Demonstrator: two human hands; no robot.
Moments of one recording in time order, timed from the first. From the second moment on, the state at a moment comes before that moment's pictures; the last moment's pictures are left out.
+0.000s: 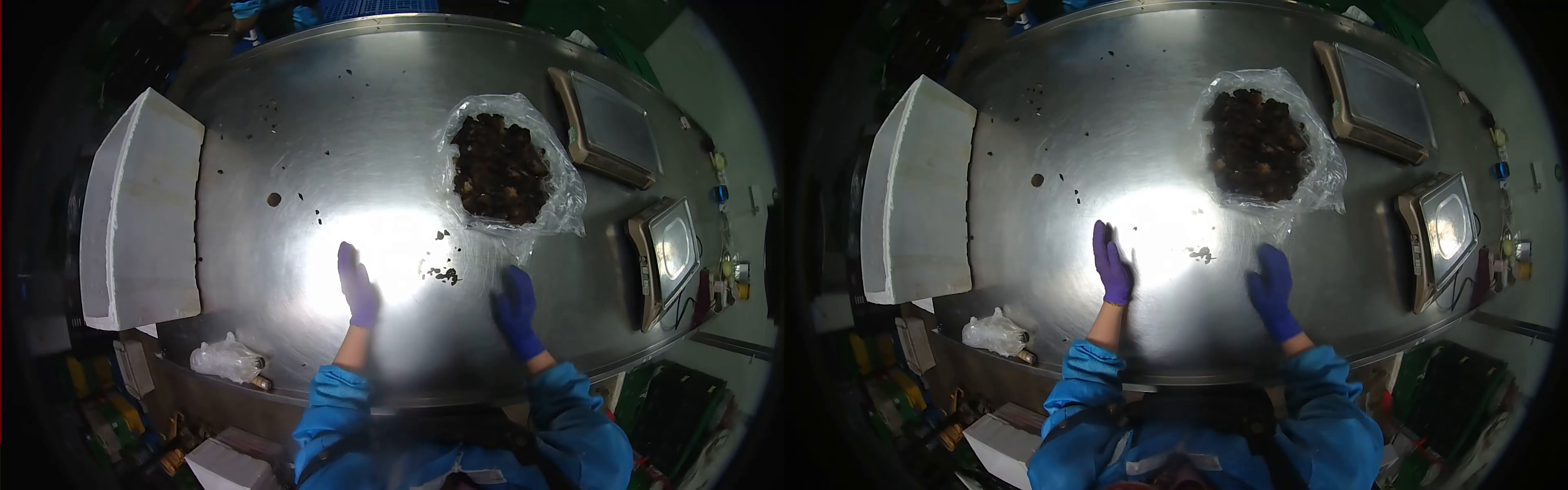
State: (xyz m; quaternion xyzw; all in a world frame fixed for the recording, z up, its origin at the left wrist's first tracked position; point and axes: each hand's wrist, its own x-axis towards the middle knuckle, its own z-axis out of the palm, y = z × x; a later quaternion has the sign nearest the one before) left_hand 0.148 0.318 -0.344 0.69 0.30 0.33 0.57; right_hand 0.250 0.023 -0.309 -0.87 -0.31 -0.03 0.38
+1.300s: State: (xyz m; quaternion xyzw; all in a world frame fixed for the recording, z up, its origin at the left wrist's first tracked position) left_hand 0.148 0.264 -0.355 0.71 0.26 0.34 0.56; right_hand 0.284 0.145 -0.345 -0.83 -0.51 0.01 0.21
